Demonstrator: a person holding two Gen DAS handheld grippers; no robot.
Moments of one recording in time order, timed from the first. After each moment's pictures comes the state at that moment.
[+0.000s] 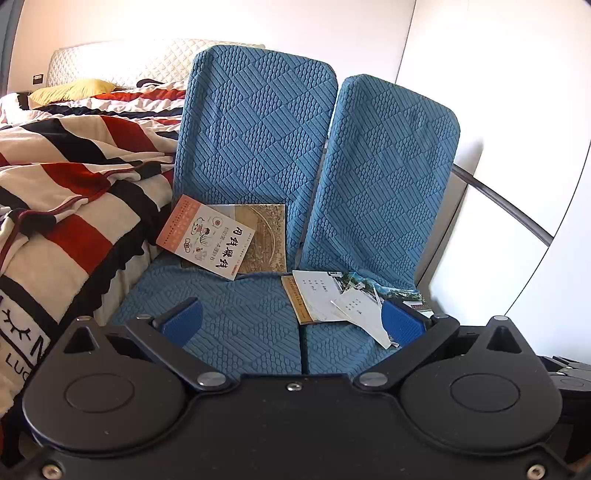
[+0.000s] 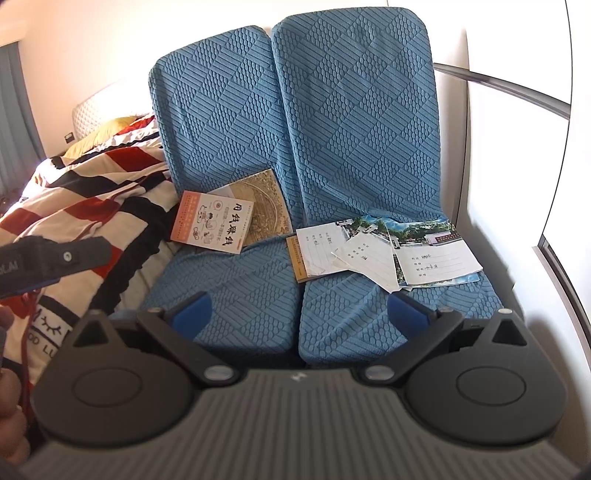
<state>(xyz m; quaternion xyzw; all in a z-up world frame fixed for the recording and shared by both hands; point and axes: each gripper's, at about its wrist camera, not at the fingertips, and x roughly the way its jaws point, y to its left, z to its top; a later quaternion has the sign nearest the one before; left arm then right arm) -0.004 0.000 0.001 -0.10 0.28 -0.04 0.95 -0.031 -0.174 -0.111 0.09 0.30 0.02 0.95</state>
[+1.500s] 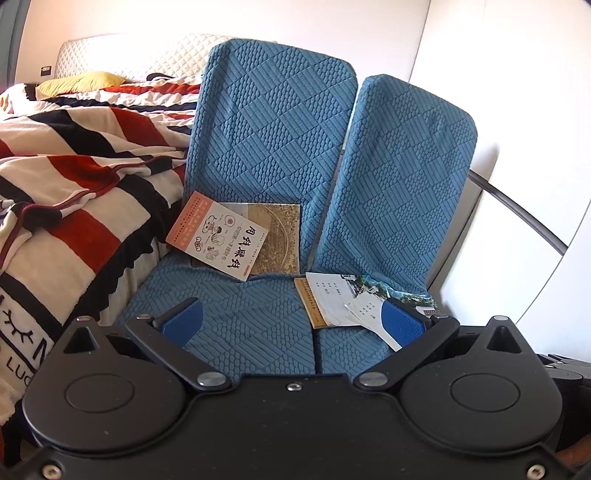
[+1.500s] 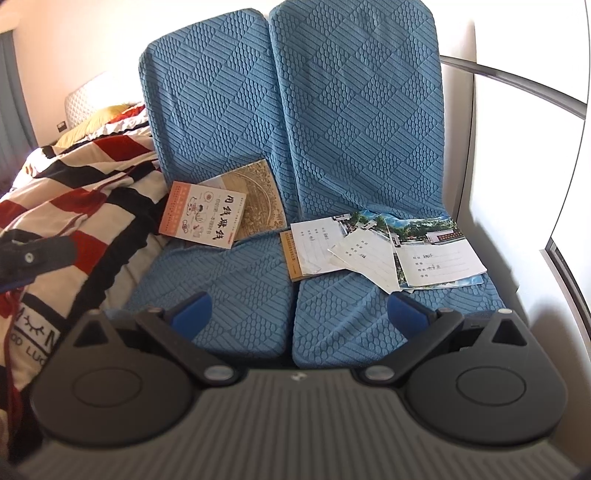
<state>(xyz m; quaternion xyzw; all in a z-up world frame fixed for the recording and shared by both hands) 0.019 0.026 -0.009 -0.11 0.28 -0.03 0.95 0.010 -0.166 -0.126 0.08 0.32 0.01 0.94</state>
